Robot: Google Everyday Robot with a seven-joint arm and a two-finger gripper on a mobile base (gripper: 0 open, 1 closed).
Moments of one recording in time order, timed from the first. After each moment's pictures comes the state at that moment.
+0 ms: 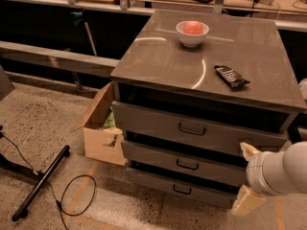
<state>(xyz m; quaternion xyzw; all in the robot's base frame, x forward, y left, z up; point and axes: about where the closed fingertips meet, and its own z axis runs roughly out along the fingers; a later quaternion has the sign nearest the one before) 0.411 -0.247 0.686 -0.57 0.79 -0.05 0.22</state>
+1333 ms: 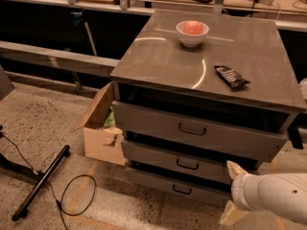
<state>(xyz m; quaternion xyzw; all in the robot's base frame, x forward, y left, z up) 0.426 -0.243 0.565 -0.59 0.77 -0.05 0.23</state>
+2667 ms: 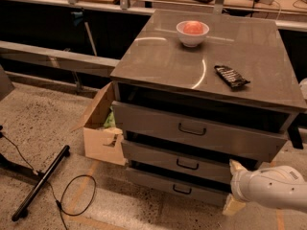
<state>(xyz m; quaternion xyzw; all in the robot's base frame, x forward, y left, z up) 0.473 -0.288 0.493 -0.58 0.78 -0.09 0.21</state>
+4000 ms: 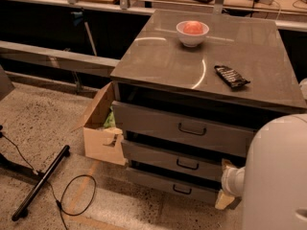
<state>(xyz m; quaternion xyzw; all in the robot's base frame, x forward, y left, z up) 0.517 -0.284 0.426 -0.59 0.78 -0.09 0.20</state>
